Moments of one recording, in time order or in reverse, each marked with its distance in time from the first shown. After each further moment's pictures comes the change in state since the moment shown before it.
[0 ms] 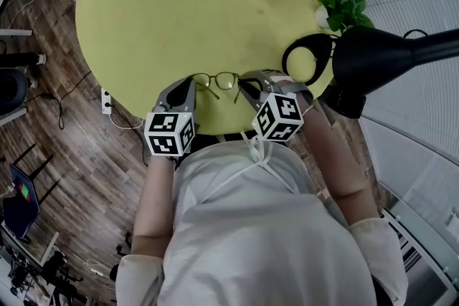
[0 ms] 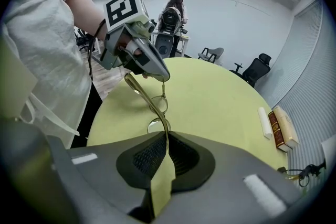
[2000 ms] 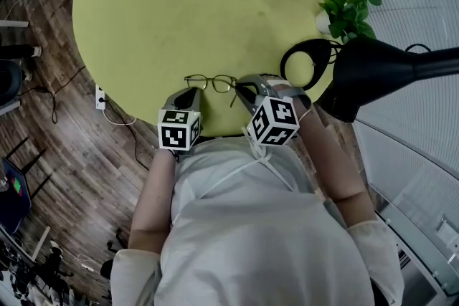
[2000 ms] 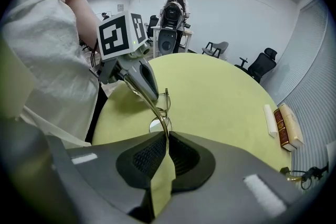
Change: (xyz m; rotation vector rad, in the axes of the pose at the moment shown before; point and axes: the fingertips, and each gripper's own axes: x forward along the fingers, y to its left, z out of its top) left arm 0.033 -0.001 -0.070 -0.008 0.222 0.006; right arm 0.004 0.003 0.000 0.001 0.048 0.056
